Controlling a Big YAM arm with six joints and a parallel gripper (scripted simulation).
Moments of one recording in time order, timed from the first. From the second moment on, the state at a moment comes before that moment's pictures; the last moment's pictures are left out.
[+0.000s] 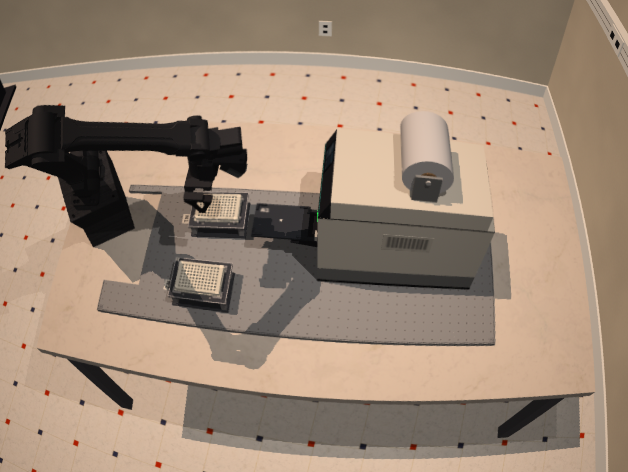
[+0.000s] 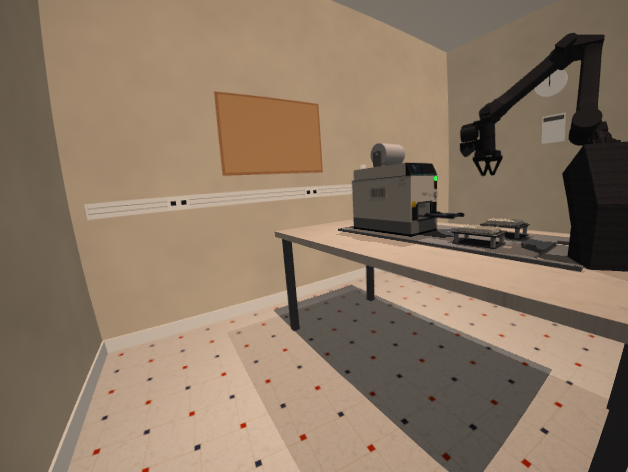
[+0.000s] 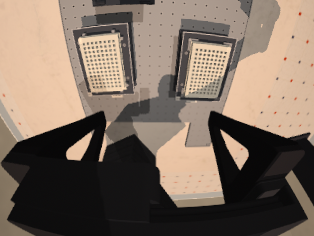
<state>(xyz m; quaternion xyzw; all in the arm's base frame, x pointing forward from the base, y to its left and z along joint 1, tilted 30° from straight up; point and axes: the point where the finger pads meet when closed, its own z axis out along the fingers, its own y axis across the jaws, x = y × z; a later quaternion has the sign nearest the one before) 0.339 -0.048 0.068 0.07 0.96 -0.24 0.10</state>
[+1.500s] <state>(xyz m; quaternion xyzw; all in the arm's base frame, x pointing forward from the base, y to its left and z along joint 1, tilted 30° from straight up) 0.346 -0.069 0.035 0.06 0.95 -0.25 0.18</state>
